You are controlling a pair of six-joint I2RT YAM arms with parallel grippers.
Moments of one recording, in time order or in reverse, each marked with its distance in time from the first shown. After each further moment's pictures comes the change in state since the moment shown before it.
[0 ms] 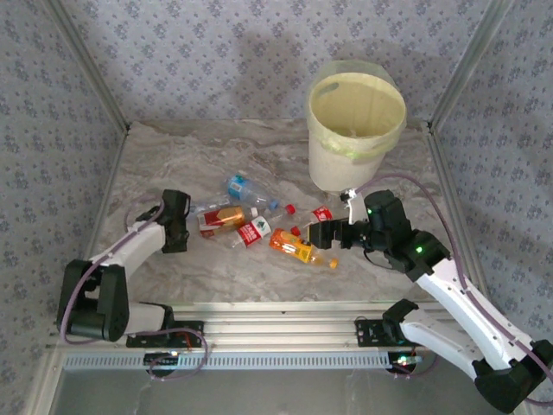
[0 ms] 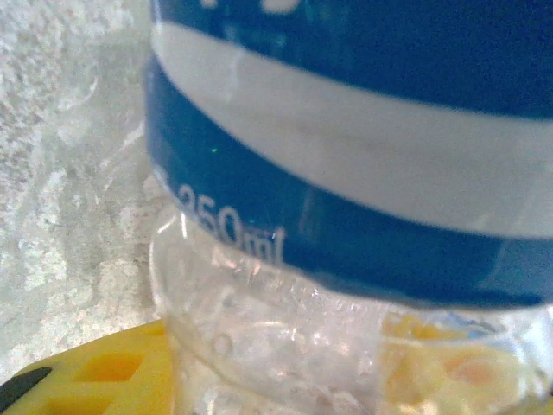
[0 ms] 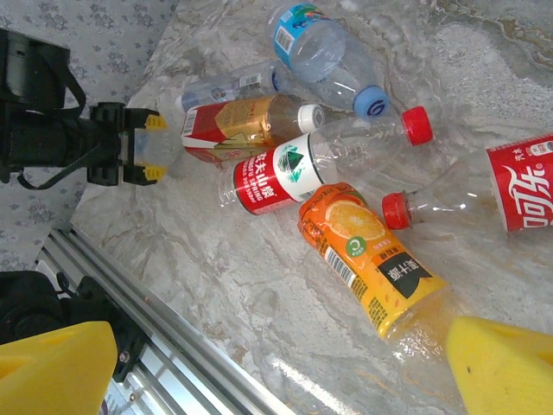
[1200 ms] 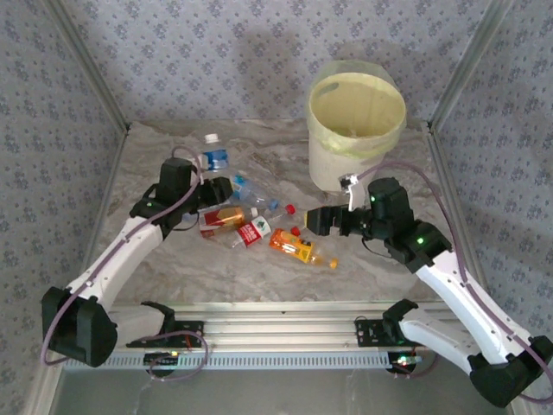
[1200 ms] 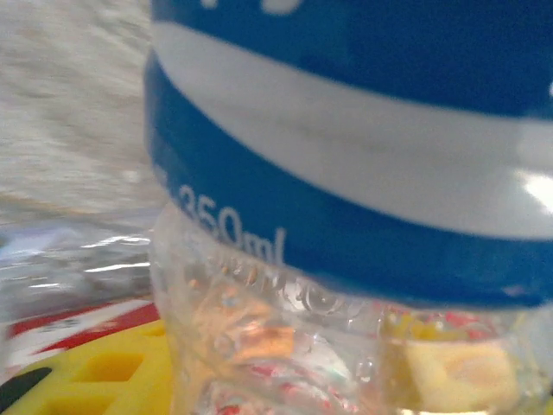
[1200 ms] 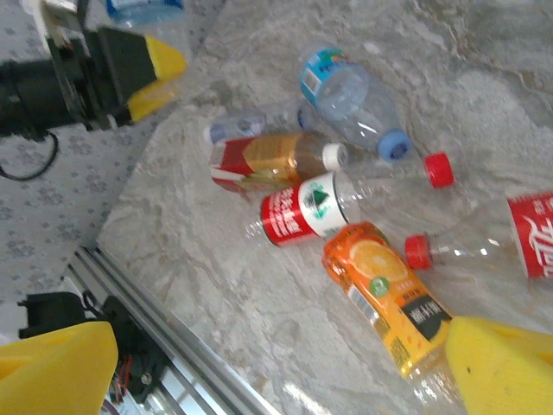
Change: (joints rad) left arm -0.188 -0.111 0.251 0.205 0.535 1.268; right arm -0.043 0.065 0.098 0.074 -0.076 0.016
